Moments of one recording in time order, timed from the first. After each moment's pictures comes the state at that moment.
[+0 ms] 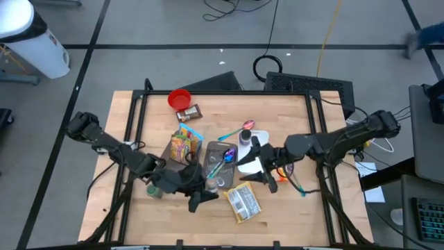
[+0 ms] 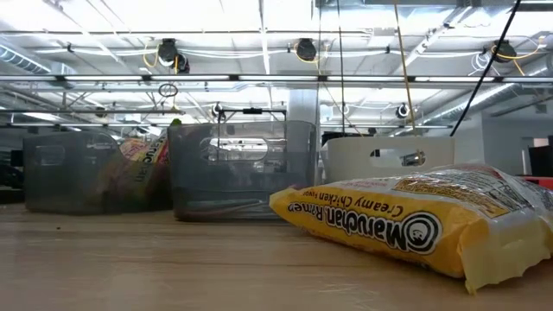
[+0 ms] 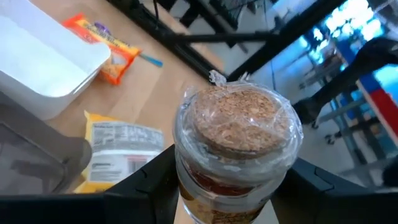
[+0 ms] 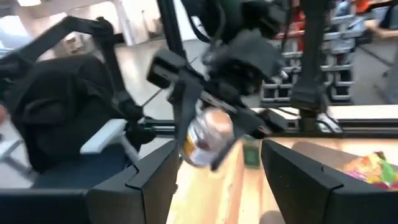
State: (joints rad) left arm -0.51 1.45 1.13 -0.06 -0.28 -0.91; right arm 0.28 1.27 1.05 0.15 -0.06 0.20
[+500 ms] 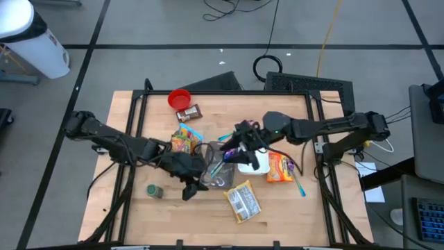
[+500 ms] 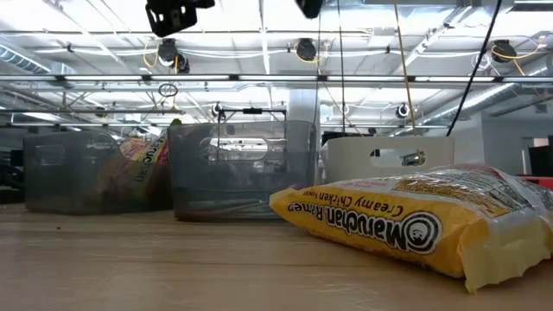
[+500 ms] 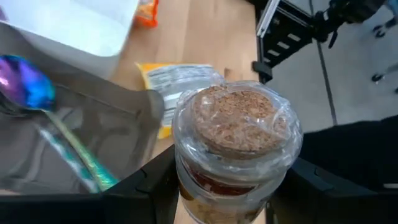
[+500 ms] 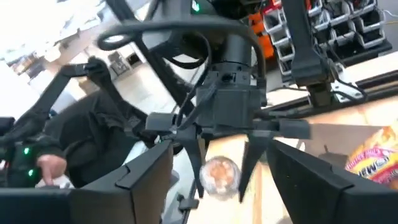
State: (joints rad) left arm -0.31 1.39 1.13 -0.41 0.07 -0.60; right arm 0.04 1.44 1.16 0.20 -0.35 0.50
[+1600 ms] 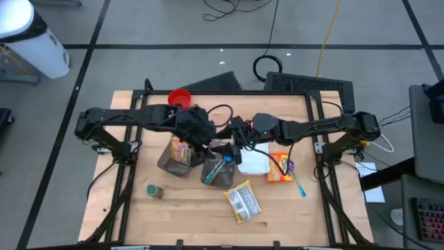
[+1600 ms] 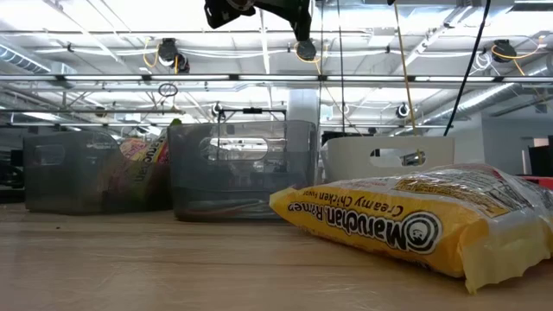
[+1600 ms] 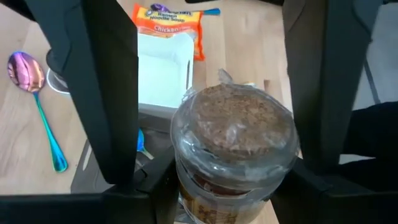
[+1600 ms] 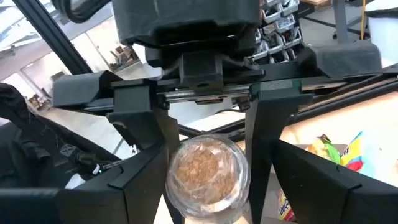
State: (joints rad) left arm 0.01 1.54 1.56 -0.83 0.26 -0.18; right arm 0.01 1.53 1.16 0.29 -0.13 0.44
